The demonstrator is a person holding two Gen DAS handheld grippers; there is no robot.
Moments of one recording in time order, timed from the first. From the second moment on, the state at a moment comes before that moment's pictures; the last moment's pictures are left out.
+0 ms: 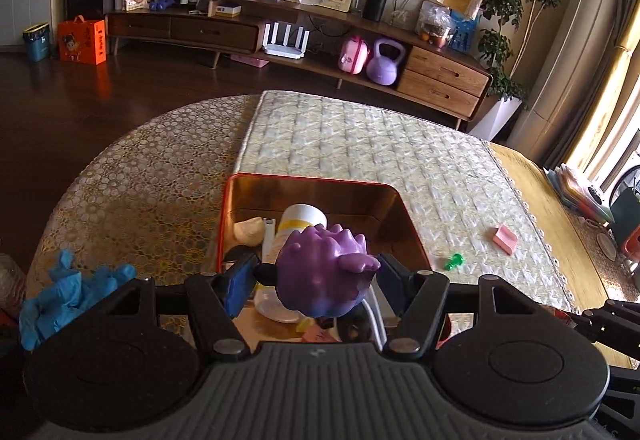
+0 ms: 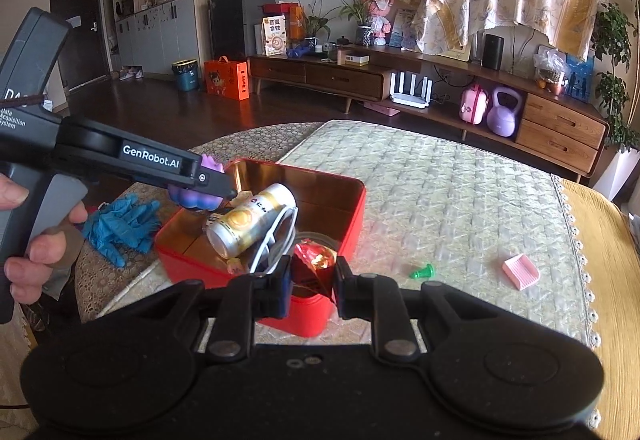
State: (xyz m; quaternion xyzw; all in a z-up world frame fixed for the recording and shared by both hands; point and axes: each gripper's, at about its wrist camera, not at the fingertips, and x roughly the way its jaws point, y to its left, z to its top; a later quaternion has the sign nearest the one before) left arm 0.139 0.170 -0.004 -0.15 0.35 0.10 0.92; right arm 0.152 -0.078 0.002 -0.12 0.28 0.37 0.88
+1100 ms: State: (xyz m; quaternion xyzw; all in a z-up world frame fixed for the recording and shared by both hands) left arm 0.214 0.201 -0.051 -0.09 0.35 0.13 0.92; right arm 0.257 0.025 -0.062 -0.17 0.32 0.36 0.86
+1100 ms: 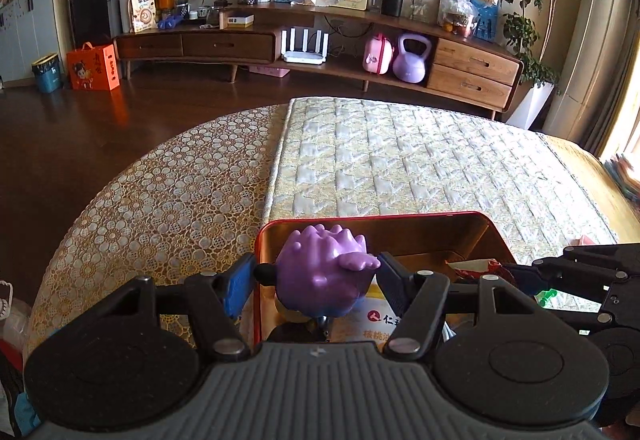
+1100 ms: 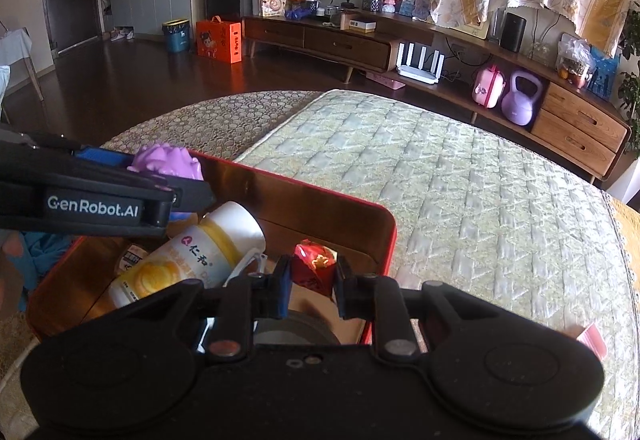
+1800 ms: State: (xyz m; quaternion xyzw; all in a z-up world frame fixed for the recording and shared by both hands) left arm 0.212 0.198 -0.053 -0.08 0.36 0.13 0.92; right arm 0.234 0.005 -0.056 -0.16 0.32 0.37 0.86
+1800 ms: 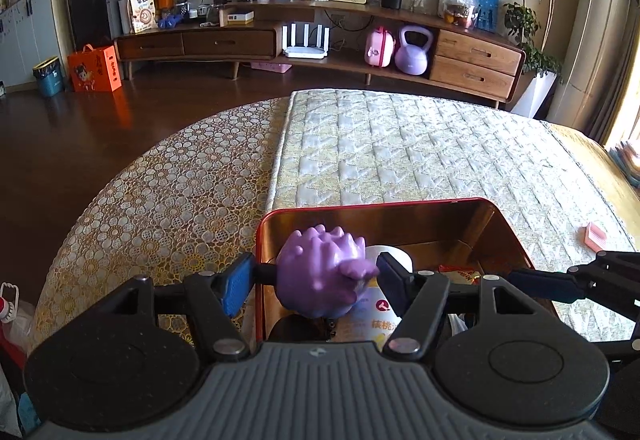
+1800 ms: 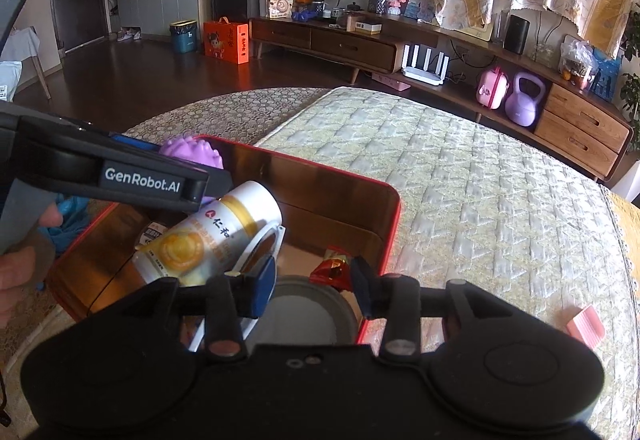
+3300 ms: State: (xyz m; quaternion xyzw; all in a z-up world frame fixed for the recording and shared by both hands) left arm 0.161 0.056 -0.025 -0.07 0.35 0.01 0.93; right arm 0.194 -0.181 -0.014 -0.06 0.30 0.31 0.90
